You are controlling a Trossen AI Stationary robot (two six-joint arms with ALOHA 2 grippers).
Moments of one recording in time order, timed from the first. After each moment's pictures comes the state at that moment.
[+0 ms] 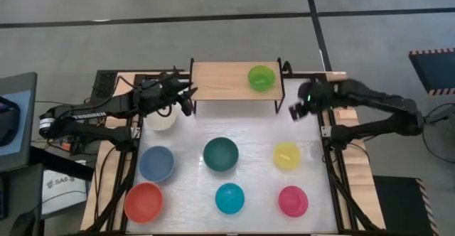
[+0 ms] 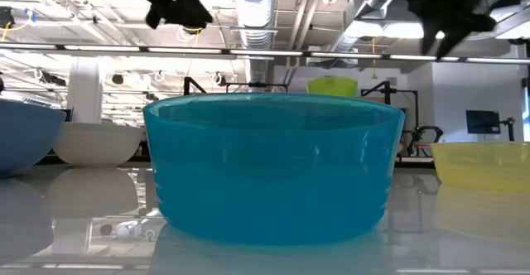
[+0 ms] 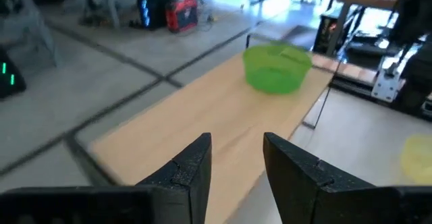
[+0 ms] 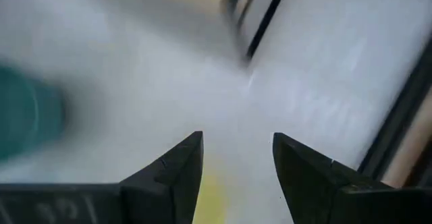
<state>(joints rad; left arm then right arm) 0.24 0.98 0.84 -0.08 -0.42 -0.09 -0.22 1.01 1.13 -1.28 0.17 0.88</state>
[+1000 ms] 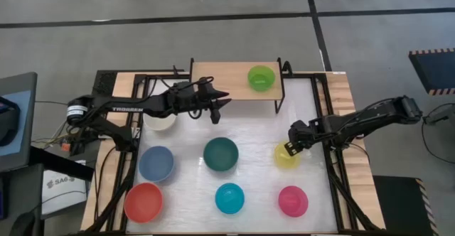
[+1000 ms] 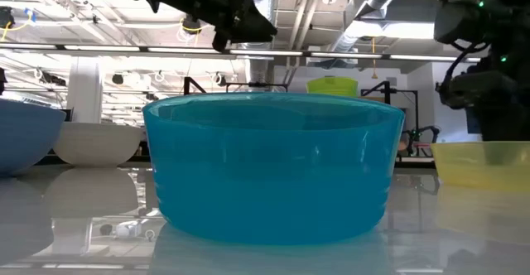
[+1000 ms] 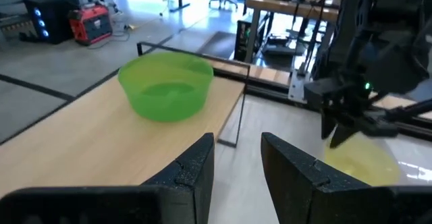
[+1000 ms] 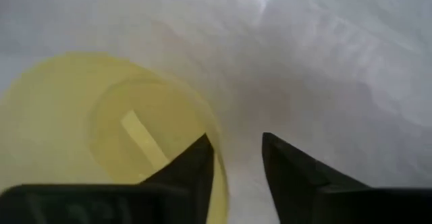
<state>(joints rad) 0.23 1.42 0.94 0.31 -0.11 -0.10 0.11 1.00 0.46 -0.77 0.03 1.19</state>
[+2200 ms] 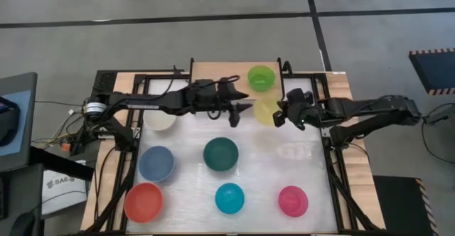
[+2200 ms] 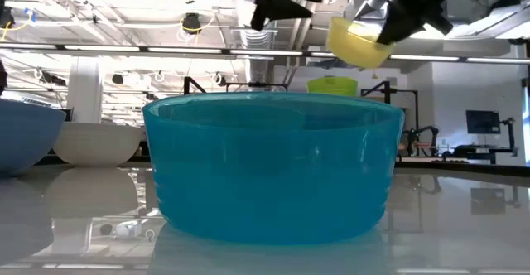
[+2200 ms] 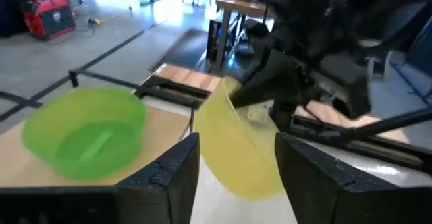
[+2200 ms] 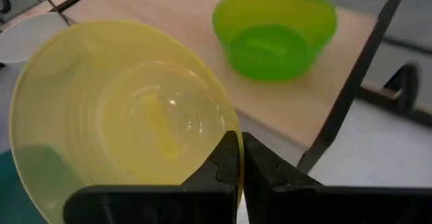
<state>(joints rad) 0.15 1.64 1.34 0.10 -0.10 -0.16 0.05 1.05 0.97 -0.76 0.71 0.78</state>
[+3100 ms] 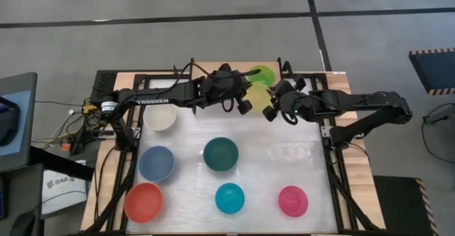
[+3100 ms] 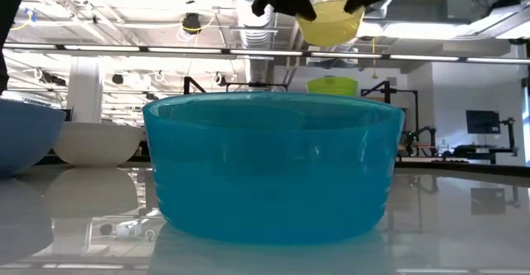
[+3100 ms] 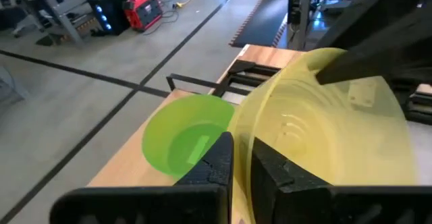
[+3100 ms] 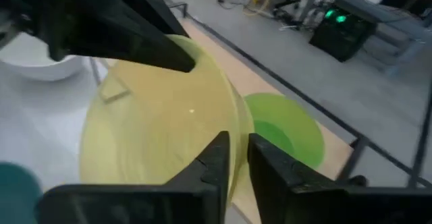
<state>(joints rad) 0.15 1.78 1.68 -0.23 -0.40 0.03 0.04 1.21 1.27 -0.73 0.80 0.34</state>
